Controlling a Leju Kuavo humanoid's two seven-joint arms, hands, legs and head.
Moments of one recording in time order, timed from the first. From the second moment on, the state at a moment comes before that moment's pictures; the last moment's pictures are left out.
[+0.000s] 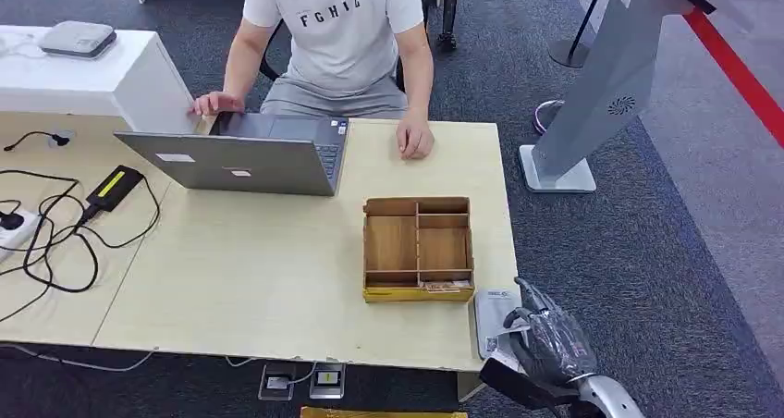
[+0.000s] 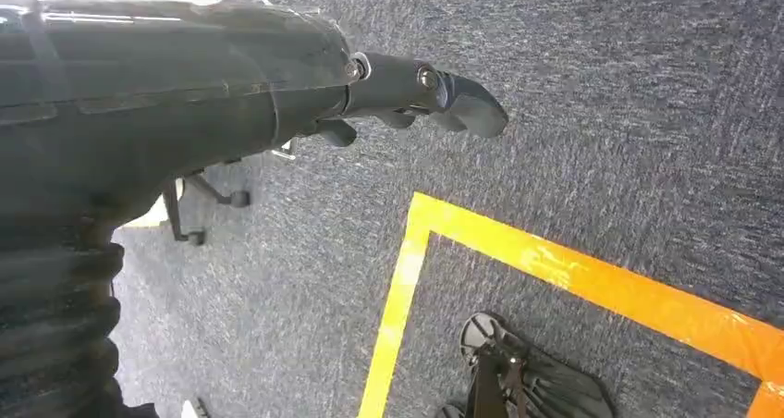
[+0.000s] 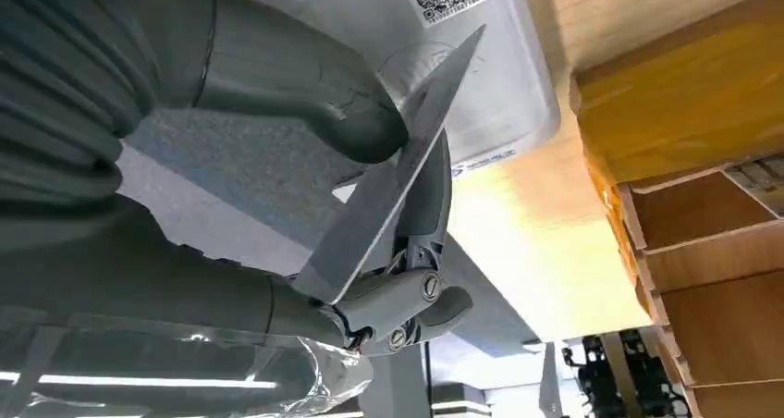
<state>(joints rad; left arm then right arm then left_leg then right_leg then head) -0.12 0.24 -0.94 -0.21 1.15 0.27 0.14 -0.23 -0.61 0.94 -1.39 0.56 -0.41 0.17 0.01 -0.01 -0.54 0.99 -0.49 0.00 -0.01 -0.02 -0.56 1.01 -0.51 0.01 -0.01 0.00</state>
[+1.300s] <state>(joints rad) -0.12 0.25 -0.94 -0.21 1.15 0.26 0.15 -0.32 -0.61 0.94 -1.30 0.60 -0.46 0.11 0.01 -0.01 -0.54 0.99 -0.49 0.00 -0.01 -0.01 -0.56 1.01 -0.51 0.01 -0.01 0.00</state>
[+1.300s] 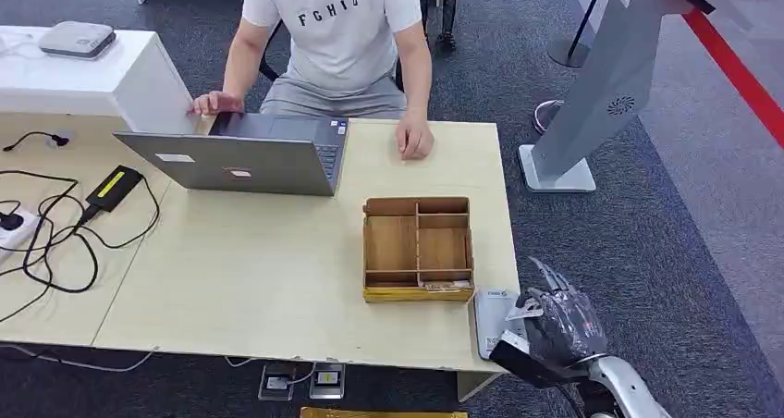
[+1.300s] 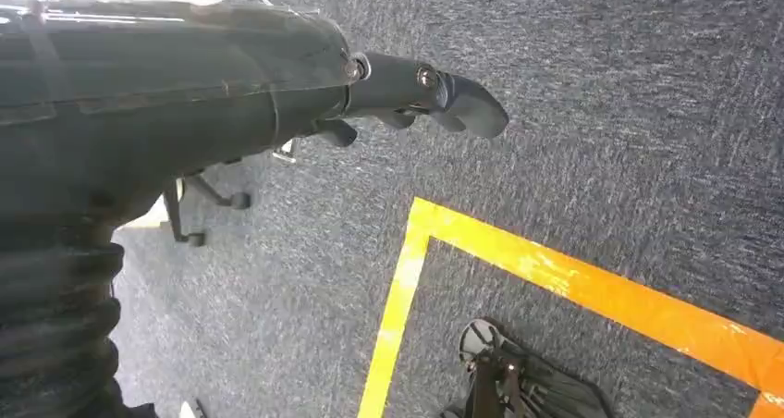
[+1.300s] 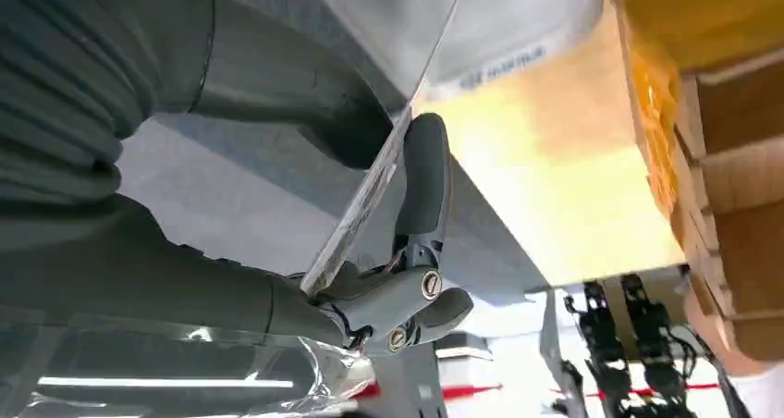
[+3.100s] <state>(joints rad) -0.13 0.26 -0.97 -0.21 1.13 0.21 0.16 -0.96 -0.15 1.01 -0.86 0.95 -0.14 0.04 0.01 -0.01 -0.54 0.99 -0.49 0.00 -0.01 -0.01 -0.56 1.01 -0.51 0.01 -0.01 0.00</state>
